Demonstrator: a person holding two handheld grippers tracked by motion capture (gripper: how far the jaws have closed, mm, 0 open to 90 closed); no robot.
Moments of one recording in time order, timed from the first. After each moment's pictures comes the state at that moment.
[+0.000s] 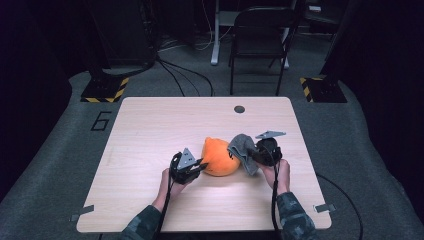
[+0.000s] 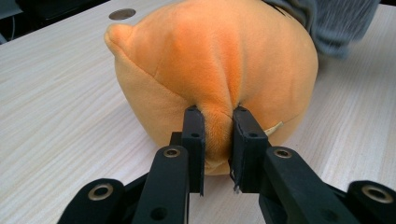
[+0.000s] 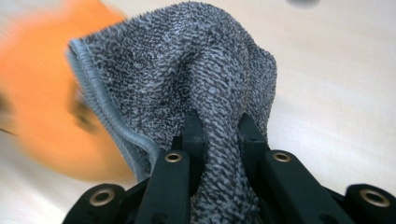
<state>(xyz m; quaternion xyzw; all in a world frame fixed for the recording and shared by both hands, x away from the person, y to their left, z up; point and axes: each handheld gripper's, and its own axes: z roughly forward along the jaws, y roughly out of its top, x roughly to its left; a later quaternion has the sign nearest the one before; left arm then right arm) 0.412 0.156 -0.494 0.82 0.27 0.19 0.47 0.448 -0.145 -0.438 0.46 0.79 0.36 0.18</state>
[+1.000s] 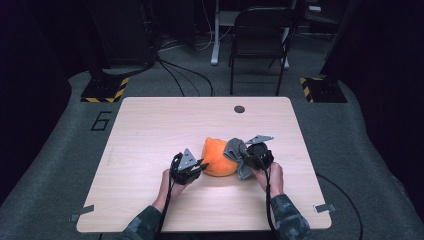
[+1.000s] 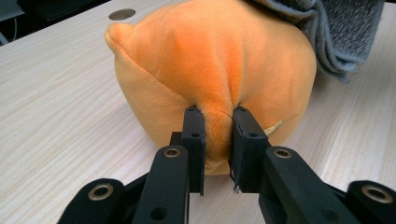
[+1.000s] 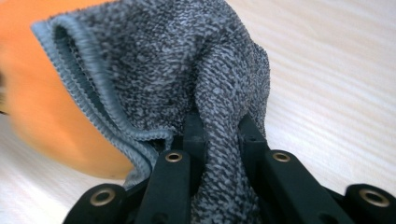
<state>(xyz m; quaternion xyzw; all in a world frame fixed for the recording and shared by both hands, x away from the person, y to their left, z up) 0.410 0.154 -0.495 0.82 0.27 0.19 0.47 0.444 -0.121 -0.460 0.45 0.81 0.32 0.19</state>
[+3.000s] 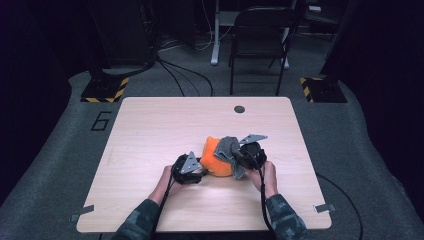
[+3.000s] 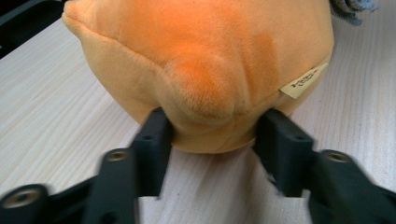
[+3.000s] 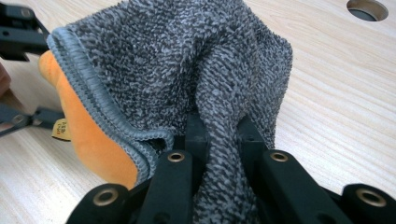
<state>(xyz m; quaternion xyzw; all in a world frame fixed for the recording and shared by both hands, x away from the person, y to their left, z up) 0.428 0.156 -0.520 0.86 0.17 0.21 0.44 0.442 -0.100 -0.451 0.41 0.82 0.36 0.17</state>
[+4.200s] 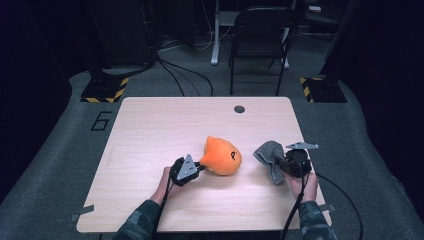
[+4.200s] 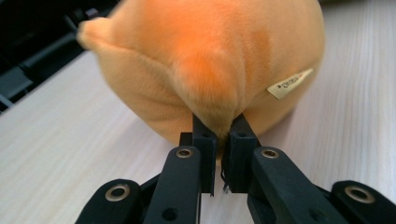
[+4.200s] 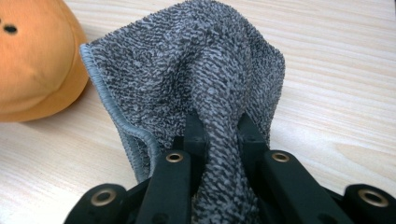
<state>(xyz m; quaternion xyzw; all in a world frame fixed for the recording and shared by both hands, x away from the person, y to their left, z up) 0.418 0.161 -0.516 0.82 0.15 0.26 0.49 0.415 -0.225 -0.454 0.54 0.75 0.33 0.20</state>
